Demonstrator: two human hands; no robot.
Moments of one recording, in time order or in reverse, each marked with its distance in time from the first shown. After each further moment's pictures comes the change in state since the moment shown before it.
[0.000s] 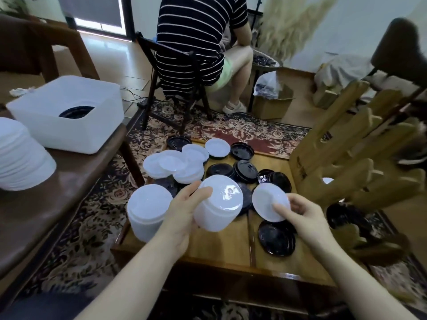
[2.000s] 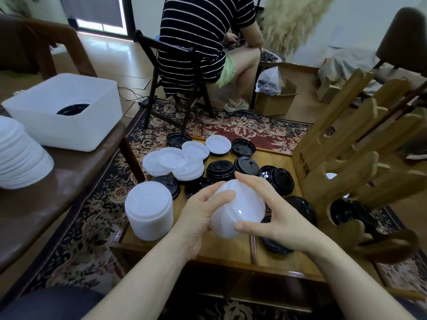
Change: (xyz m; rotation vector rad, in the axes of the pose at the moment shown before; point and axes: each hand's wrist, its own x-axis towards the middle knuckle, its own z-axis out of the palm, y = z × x) left_hand -0.016 0.001 0.026 0.156 -0.208 0.038; right_hand -0.010 -0.042 0.028 -0.188 -0.543 -0.306
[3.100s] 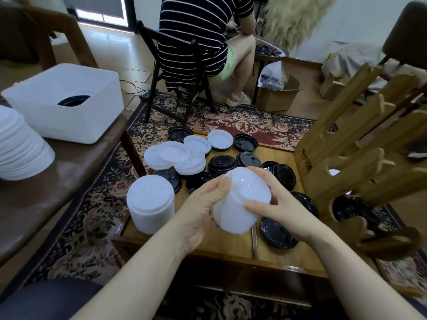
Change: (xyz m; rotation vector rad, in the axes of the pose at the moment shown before) left_hand 0.004 -0.002 -0.006 -0.086 -0.047 -0.081; right_hand 0.011 0.009 0.001 0.339 0.069 0.123
